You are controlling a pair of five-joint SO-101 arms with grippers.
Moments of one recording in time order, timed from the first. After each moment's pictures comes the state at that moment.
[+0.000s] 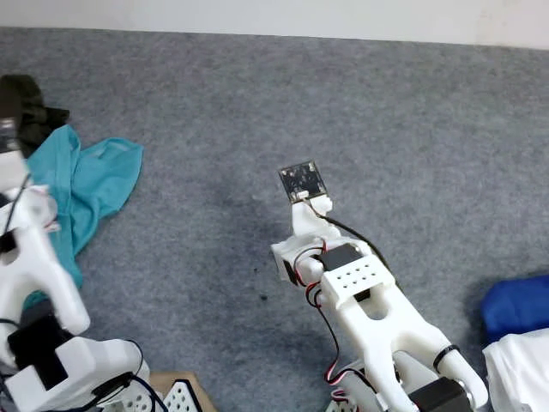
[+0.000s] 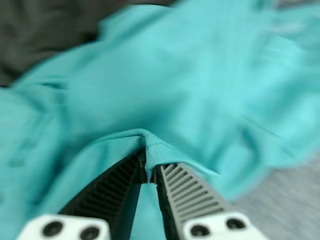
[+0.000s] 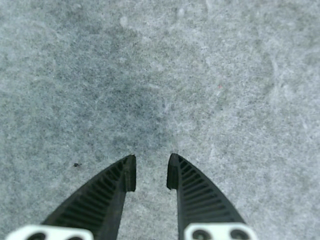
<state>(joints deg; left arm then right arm) -39.0 -5.9 30.5 46.5 -13.4 -29.7 -28.0 60.3 35.2 -3.6</state>
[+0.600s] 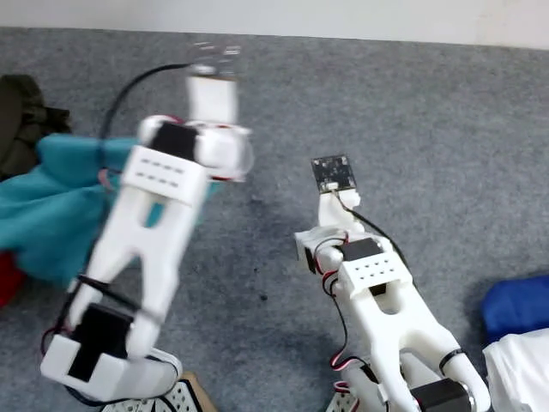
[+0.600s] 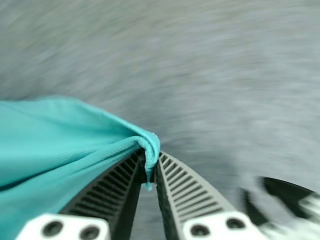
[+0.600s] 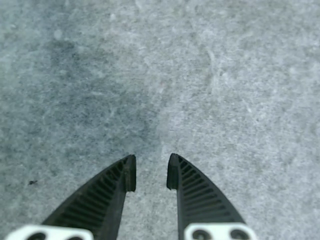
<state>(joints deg) 17.6 -5.9 -1.3 72.4 11.3 -20.7 -28.0 60.3 35.2 -3.6</state>
